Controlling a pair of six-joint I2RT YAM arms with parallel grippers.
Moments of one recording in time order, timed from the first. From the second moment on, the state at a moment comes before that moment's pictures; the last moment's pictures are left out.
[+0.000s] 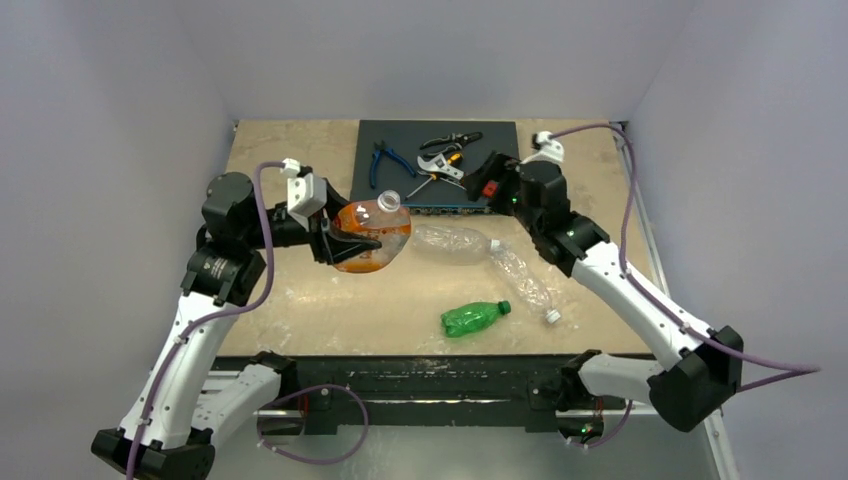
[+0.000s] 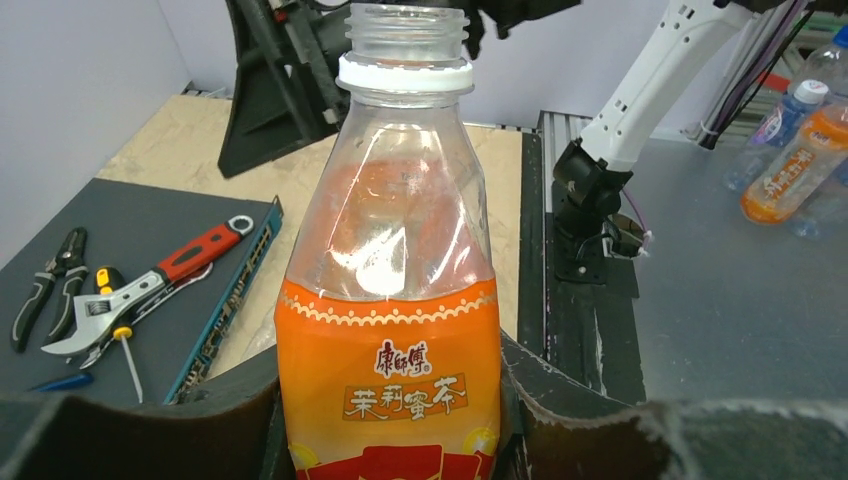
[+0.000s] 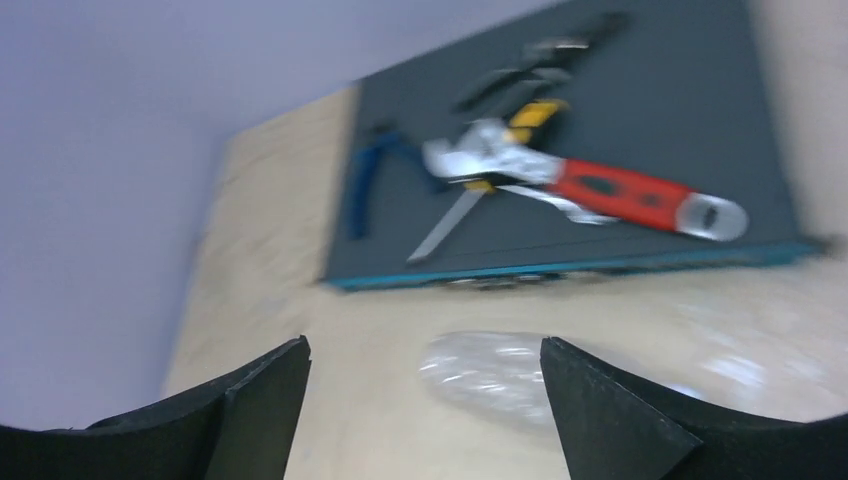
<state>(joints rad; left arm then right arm) -0.28 0.87 1.09 -0.27 1.11 0.05 0.47 1.21 1.05 -0.24 0.28 0.72</state>
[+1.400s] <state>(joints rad) -0.28 0.87 1.11 -0.24 1.13 -0.09 0.89 1.29 1.36 0.07 -0.48 0.27</state>
